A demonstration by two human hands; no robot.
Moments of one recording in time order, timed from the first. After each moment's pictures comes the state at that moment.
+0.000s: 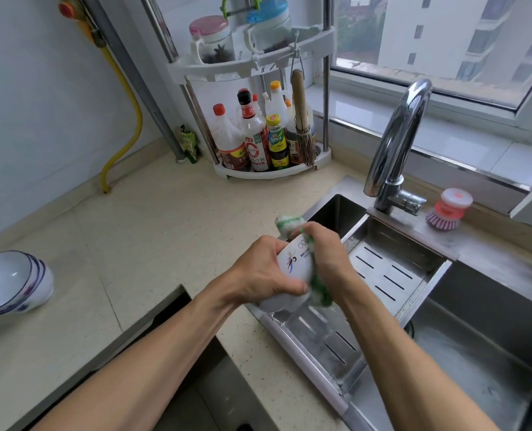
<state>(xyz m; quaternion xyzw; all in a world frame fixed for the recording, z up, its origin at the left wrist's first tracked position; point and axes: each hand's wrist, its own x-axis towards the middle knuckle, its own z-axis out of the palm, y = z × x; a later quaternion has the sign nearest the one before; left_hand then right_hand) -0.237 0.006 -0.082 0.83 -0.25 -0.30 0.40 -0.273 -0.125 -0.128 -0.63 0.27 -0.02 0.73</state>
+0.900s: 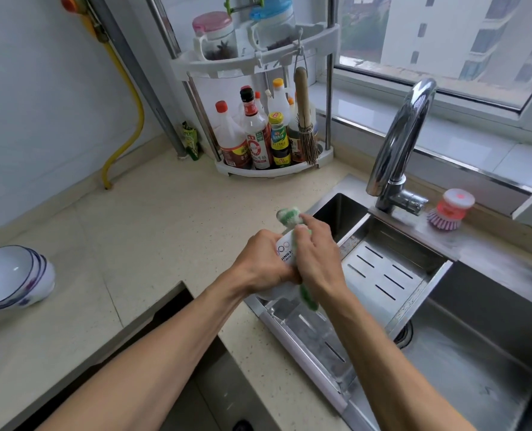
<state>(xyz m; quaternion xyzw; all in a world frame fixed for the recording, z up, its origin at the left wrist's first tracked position) -0.231 0.001 -0.086 0.85 -0.18 -0.28 0.40 -0.274 -0.106 -0.122 -0.76 0.24 -0.10 0.59</state>
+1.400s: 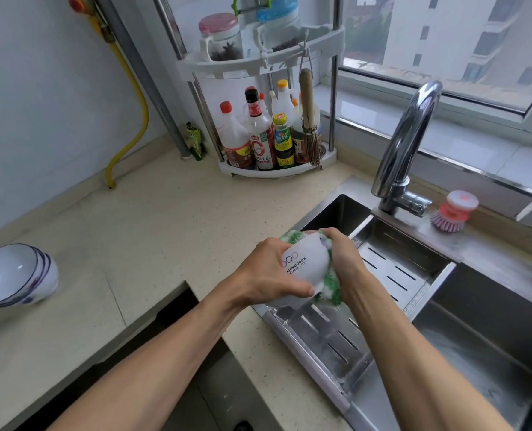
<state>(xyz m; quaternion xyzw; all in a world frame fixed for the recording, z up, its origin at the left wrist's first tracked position) -0.240 0.009 -0.086 0.85 -0.24 -0.29 0.37 -0.273 -0.131 -0.136 -0.49 0.35 0.02 0.80</state>
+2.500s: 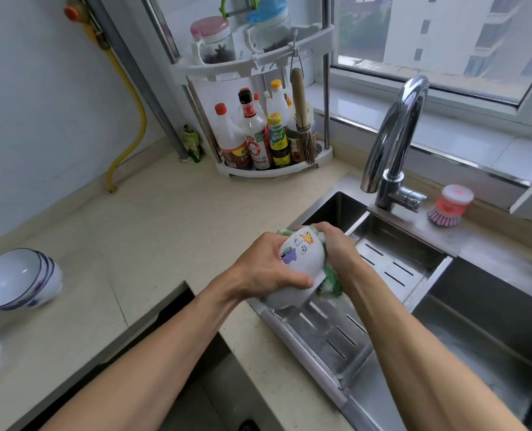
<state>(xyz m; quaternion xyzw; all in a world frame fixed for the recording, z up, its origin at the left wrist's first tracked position) -0.242 0.001 -0.085 0.82 -0.21 -0.31 0.42 -0.265 -0.143 -0.144 -0.56 0.32 0.03 0.76</state>
